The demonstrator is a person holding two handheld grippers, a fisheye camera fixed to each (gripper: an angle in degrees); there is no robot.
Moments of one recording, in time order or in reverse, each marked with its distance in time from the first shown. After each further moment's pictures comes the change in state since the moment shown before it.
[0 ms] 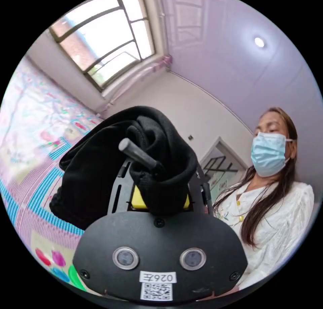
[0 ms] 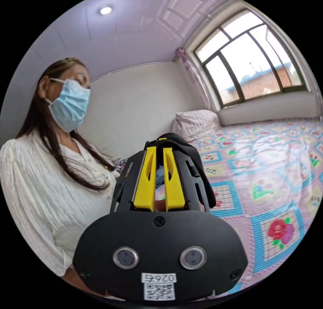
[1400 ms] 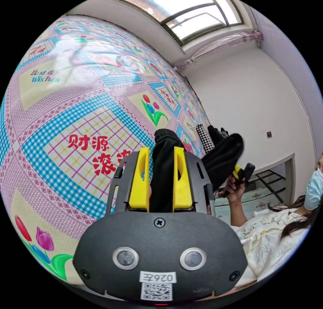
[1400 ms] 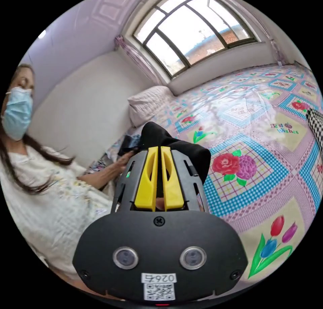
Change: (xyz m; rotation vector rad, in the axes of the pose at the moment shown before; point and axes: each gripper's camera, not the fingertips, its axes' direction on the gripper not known) left arm -0.209 0.107 0.119 -0.342 -0.578 -0.437; right arm 0.118 -0.107 0.018 -0.163 0.260 0.348
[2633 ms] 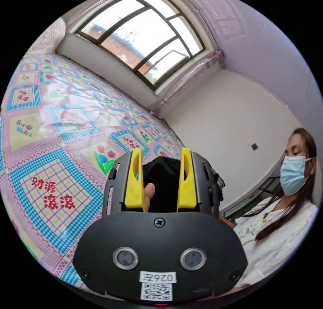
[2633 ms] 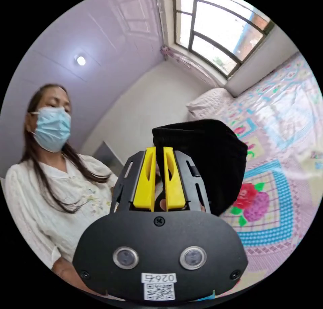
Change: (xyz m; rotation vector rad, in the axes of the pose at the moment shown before) left arm 0.098 -0.065 -0.035 1.025 0.077 0.960; right arm 0.088 0.007 -0.130 0.007 -0.628 -0.089
